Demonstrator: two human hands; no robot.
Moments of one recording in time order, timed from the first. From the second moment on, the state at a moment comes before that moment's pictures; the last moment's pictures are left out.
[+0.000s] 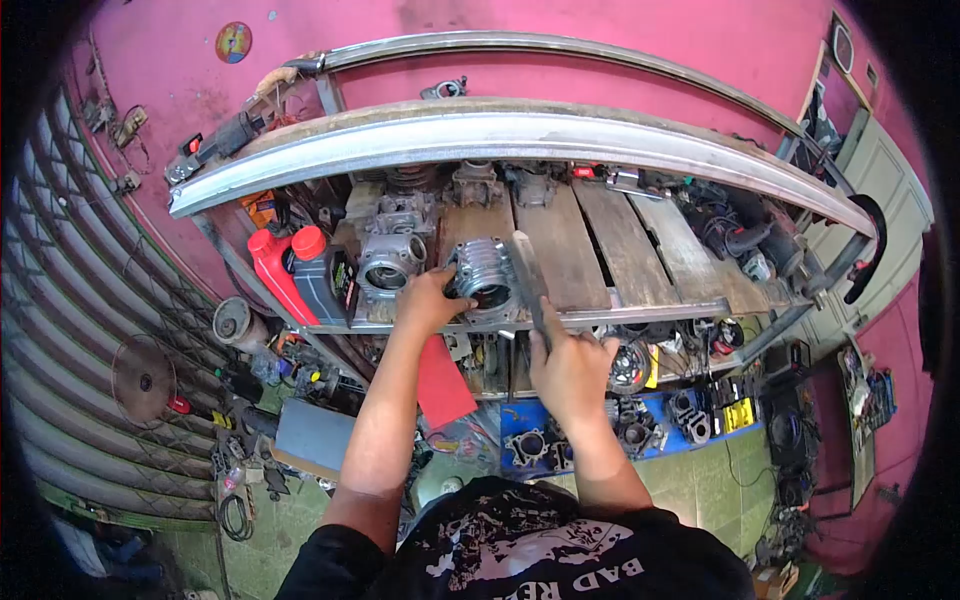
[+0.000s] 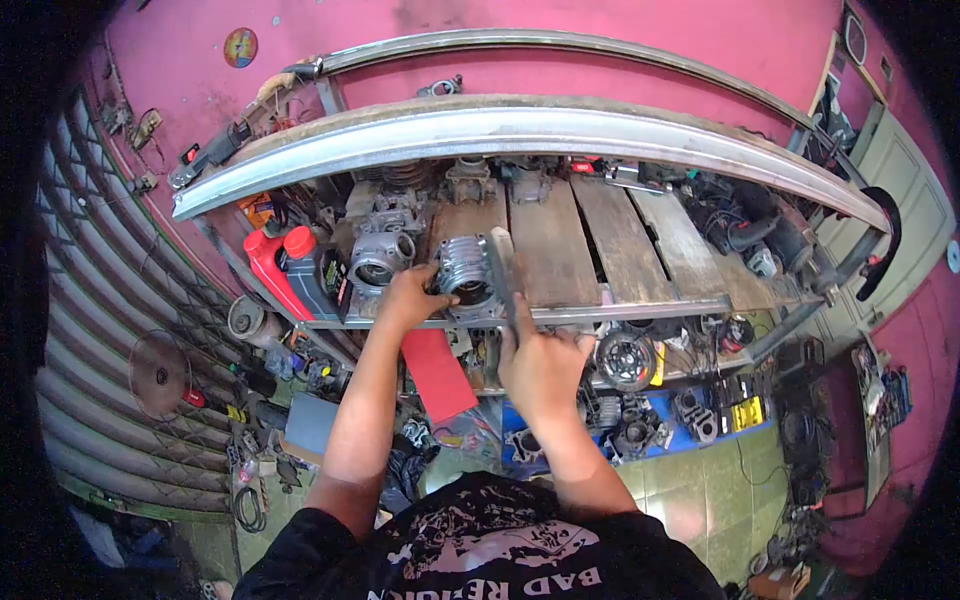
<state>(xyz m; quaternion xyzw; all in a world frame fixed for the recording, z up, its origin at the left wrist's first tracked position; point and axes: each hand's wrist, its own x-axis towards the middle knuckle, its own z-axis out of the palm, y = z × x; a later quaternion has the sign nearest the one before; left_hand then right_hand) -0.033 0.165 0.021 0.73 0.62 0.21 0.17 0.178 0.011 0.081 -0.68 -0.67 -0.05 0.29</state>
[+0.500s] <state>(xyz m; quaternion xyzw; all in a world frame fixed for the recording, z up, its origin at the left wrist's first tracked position) -0.030 0.167 0.027 0.72 0.66 0.16 0.15 0.219 0.064 0.026 -0.63 -0.70 0.03 0.33</state>
